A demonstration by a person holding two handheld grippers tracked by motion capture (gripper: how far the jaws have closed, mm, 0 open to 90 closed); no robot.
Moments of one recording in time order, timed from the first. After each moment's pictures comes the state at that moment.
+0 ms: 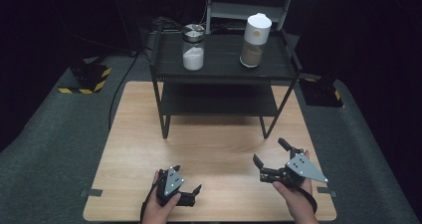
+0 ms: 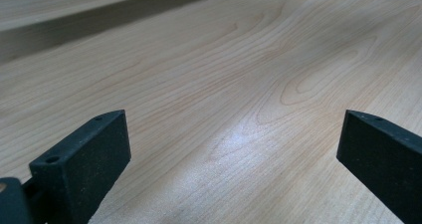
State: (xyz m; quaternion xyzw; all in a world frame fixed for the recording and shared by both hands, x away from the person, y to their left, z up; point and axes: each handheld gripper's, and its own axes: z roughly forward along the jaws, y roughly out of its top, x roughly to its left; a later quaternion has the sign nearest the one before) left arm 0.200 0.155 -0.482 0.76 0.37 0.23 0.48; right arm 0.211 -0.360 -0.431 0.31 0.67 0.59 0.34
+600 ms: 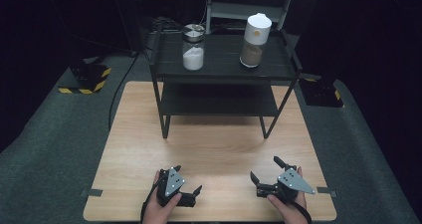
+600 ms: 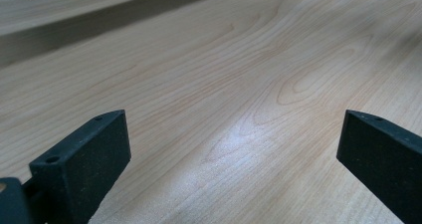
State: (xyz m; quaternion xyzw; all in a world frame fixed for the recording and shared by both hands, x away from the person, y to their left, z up) left arm 0.199 0.155 -0.483 0.76 0.36 0.24 0.48; right arm 0.199 -0.359 -0.469 0.34 0.71 0.53 0.33
